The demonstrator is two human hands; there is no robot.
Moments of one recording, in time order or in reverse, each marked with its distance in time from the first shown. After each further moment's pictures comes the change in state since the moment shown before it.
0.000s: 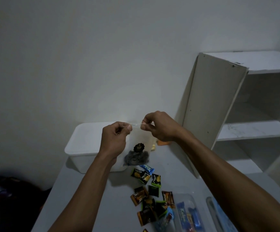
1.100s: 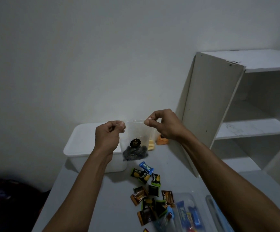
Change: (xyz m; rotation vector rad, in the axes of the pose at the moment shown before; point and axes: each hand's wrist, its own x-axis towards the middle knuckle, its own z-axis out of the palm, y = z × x) left_hand 0.011 -0.001 -0.007 -0.133 0.061 -0.091; right_hand -0.011 0.018 -0.002 0.311 0.172 0.078
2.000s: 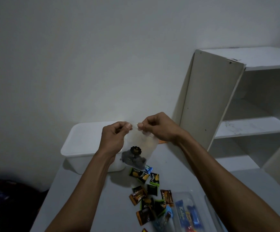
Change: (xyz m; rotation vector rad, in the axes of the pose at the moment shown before) left_hand -0.002 -0.004 0.015 0.098 -0.147 0.029; right_hand -0.002 -0.005 0.010 0.175 -0.148 0.118
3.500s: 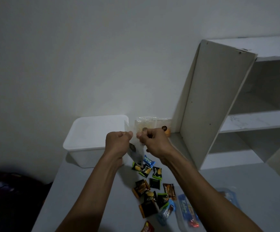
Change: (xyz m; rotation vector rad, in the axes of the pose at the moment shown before) left_hand -0.015 -0.016 0.010 0.002 0.160 -0.337; right_hand -0.018 0.027 0.069 0.257 0.182 0.210
